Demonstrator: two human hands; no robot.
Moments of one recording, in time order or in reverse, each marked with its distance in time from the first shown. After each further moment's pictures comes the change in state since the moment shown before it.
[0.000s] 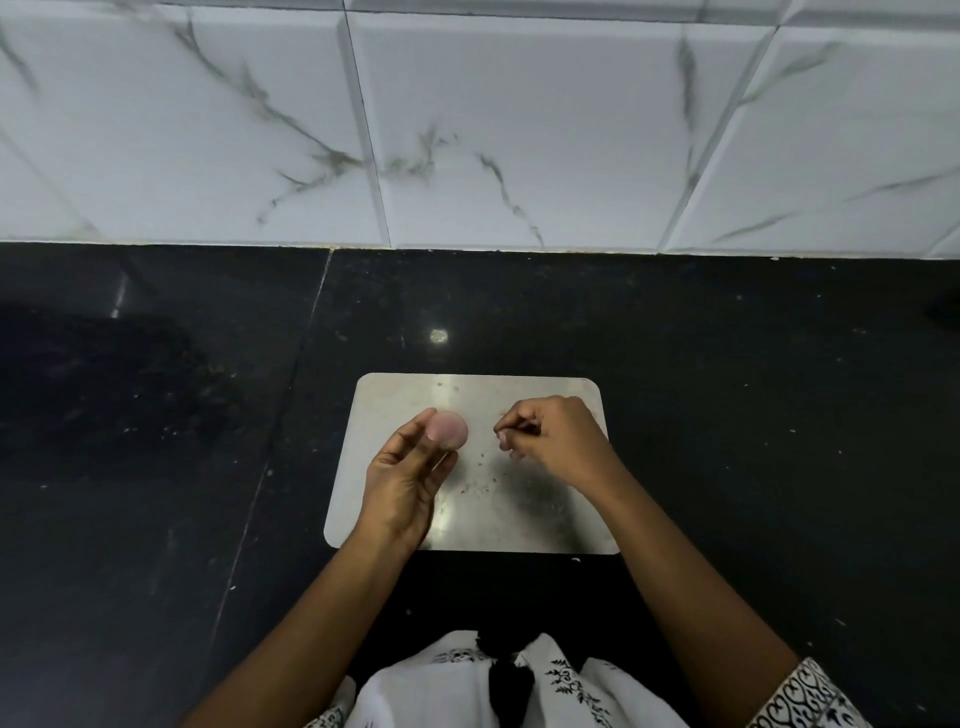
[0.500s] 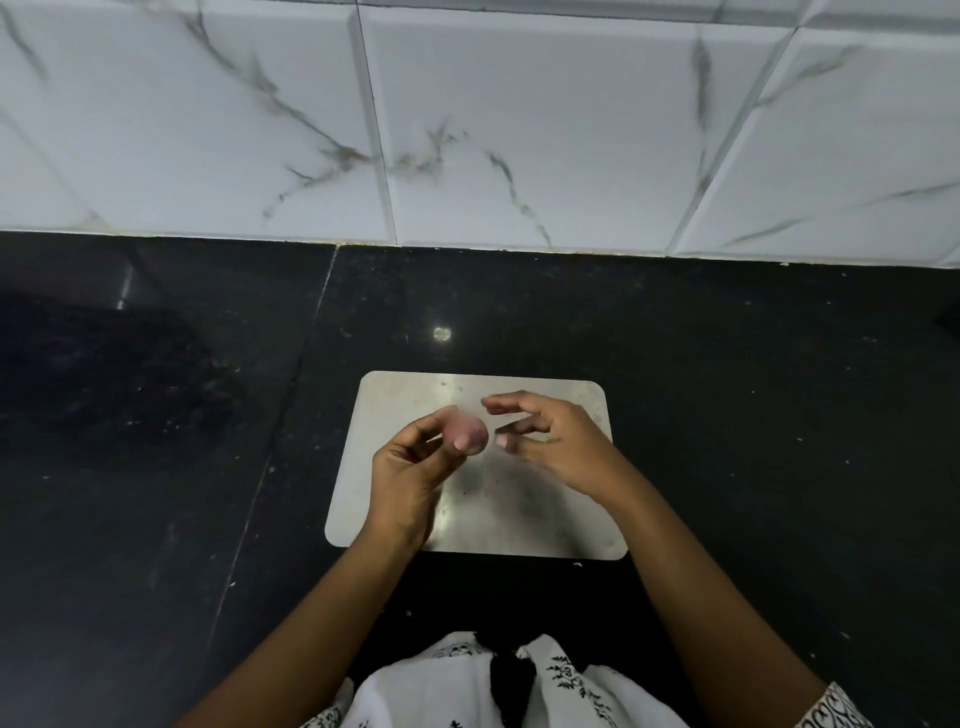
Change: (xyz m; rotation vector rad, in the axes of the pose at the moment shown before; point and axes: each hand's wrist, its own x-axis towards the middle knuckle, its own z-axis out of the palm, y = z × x) left_hand -0.007 0.002 0.006 0.286 -0.065 0.168; right_hand -0.008 -0.012 -0.008 0.254 -0.132 -0.028
